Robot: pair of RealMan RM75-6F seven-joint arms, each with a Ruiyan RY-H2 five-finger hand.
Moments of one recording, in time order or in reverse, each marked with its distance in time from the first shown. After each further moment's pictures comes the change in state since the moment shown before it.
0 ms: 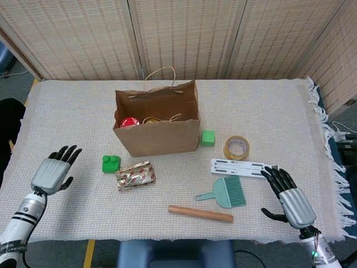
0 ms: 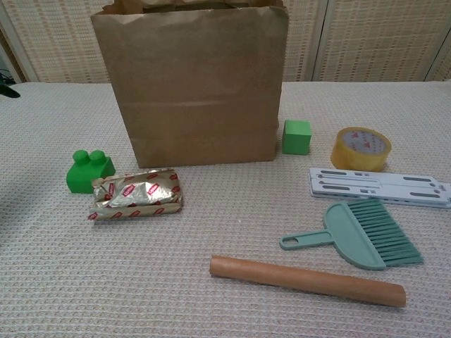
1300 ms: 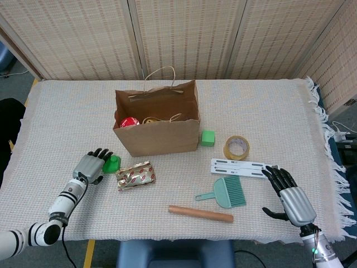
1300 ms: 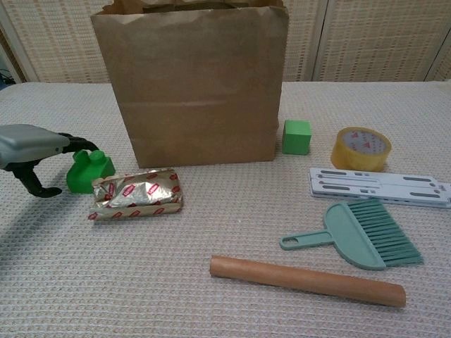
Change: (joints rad) left arm -0.203 -0.320 -0.064 0.286 -0.284 -0.293 0.129; right arm 0.012 0.019 0.005 -0.023 0.047 -0.051 0.003
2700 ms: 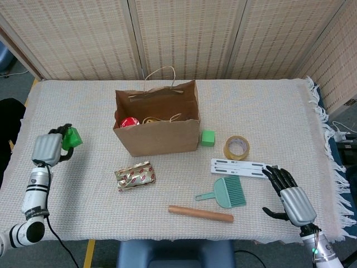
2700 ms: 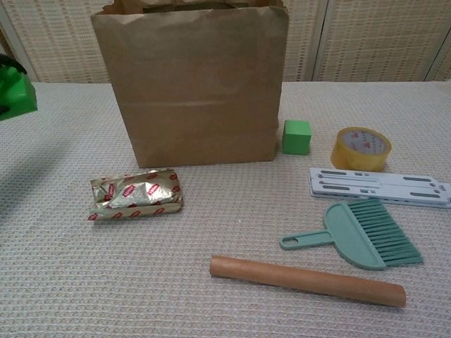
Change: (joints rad) left arm 0.103 0.129 -0.135 -0.055 -0.077 0.327 -0.233; right arm -0.002 0.000 0.002 -0.008 0.004 -0.002 -0.004
